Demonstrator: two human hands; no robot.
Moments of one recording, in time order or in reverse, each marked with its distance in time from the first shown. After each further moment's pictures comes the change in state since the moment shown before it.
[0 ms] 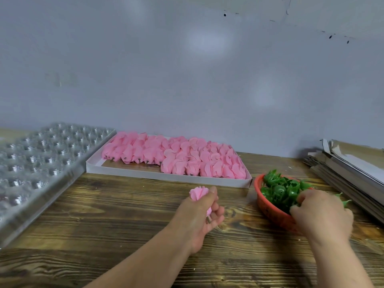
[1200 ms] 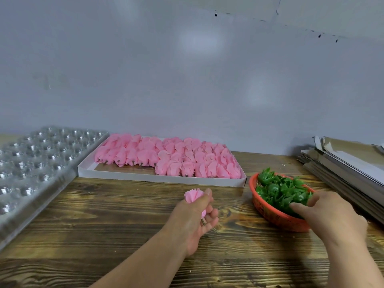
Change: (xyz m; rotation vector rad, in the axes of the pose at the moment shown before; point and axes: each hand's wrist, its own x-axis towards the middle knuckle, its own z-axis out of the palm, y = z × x) left_hand 0.006 -0.002 -0.002 -0.001 0.044 -0.036; right_hand 0.005 0.024 -0.013 0.186 -0.123 0.093
